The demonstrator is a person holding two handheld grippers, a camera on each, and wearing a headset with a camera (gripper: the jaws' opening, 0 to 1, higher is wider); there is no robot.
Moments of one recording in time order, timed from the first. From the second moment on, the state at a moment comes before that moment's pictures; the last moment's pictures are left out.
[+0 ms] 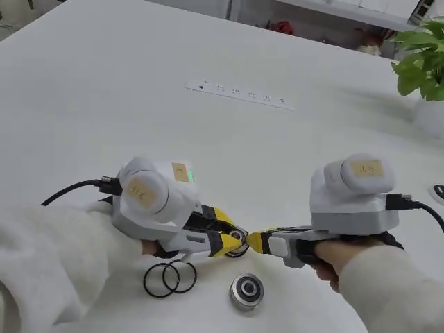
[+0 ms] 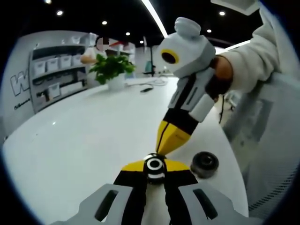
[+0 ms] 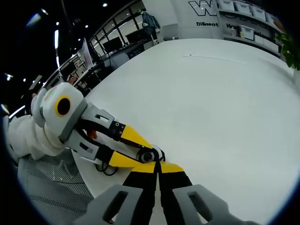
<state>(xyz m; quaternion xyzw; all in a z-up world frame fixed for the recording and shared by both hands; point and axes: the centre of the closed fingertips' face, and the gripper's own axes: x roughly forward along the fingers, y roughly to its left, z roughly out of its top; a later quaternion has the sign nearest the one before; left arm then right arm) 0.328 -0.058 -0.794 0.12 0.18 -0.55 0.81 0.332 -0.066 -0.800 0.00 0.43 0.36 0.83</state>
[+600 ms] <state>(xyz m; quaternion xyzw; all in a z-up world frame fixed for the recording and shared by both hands) 0.328 -0.056 -0.794 0.12 0.17 -0.55 0.81 0.331 -0.054 -0.791 0.00 0.41 0.38 0.83</state>
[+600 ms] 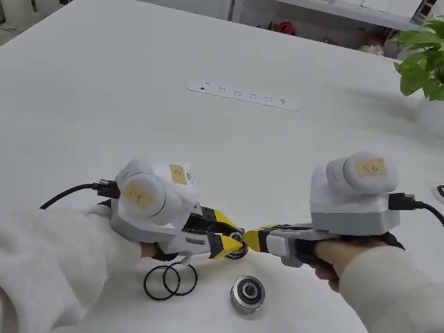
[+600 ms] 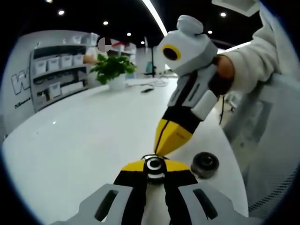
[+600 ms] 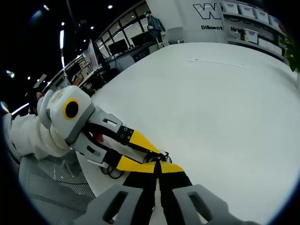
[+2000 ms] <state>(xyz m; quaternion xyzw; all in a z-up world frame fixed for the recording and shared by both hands) 0.333 -0.033 -0.732 0.13 0.17 -0.55 0.81 0.345 -0.064 -0.781 0.00 0.39 0.37 0.84</state>
